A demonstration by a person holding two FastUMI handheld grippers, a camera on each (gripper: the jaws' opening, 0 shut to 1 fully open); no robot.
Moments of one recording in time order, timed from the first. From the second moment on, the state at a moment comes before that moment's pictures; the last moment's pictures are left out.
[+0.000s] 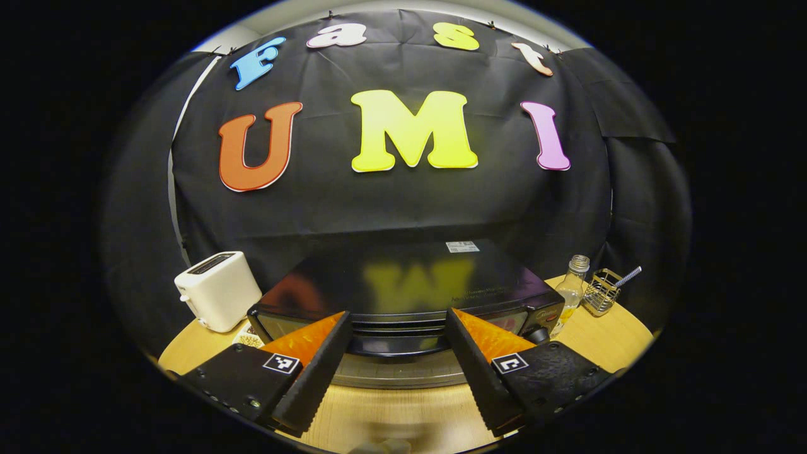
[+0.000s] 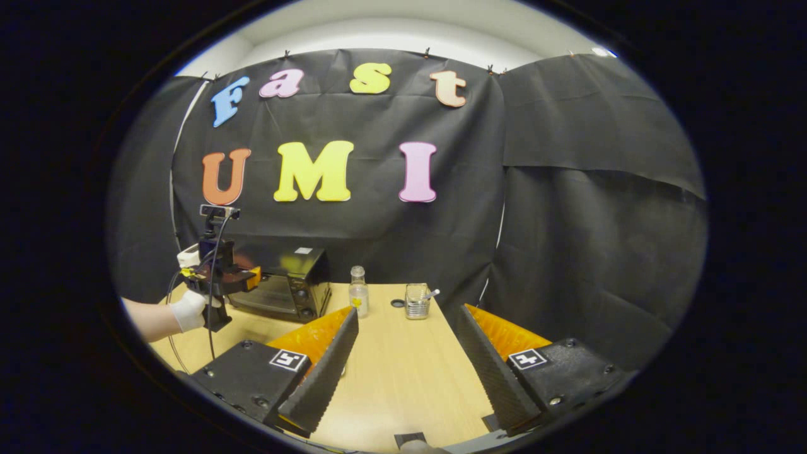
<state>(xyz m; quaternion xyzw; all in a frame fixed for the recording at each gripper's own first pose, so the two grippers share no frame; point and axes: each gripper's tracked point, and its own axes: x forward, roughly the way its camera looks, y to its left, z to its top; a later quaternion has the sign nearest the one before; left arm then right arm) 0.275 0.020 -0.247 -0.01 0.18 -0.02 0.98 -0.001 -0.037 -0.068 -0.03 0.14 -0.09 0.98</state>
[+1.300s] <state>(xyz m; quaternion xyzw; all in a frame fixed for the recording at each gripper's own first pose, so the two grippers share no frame) 0.125 0.016 -0.343 -0.02 0.30 -0.04 0.95 -0.044 -0.035 -0.100 -0.02 0.18 -0.08 0.98</state>
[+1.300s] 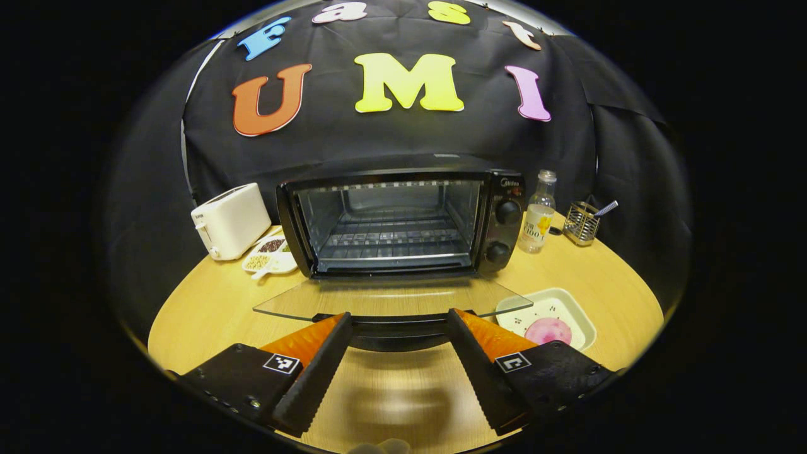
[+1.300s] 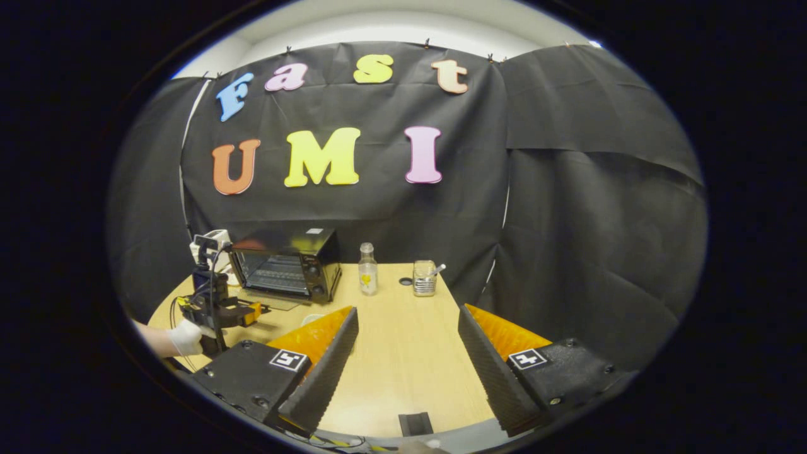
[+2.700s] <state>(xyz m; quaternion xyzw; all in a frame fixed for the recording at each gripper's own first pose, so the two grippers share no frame) 0.068 0.052 -0.260 -0.03 0.24 -0.01 0.97 -0.003 -0.046 -0.152 0.02 0.23 -0.07 0.97</state>
